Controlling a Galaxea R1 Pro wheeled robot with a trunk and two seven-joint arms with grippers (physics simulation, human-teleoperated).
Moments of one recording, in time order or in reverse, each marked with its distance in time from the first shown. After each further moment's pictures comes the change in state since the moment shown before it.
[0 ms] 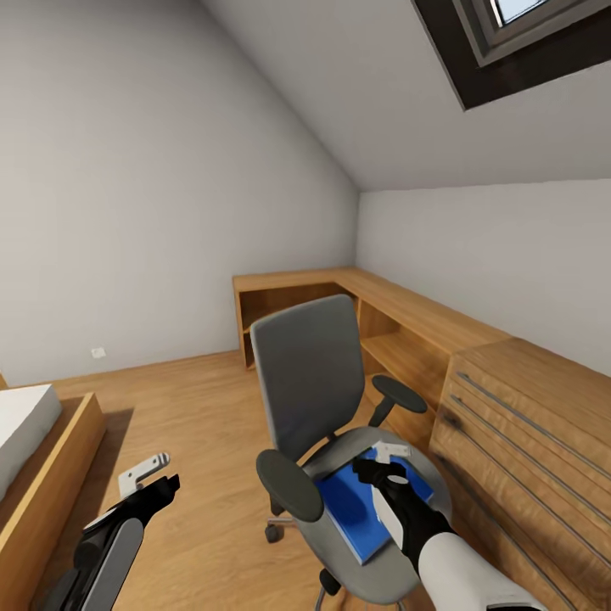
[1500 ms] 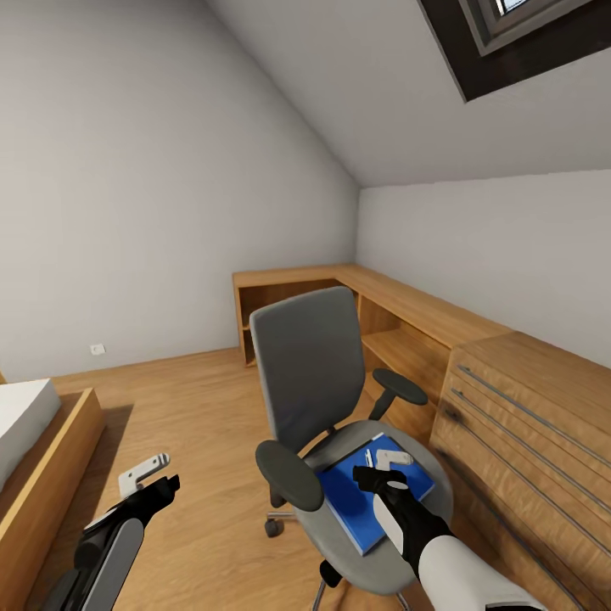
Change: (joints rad) left arm 0.000 -0.001 0.000 0.001 0.000 0.000 0.002; right arm 0.000 -0.001 0.000 0.042 0.000 0.002 0.001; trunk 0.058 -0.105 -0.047
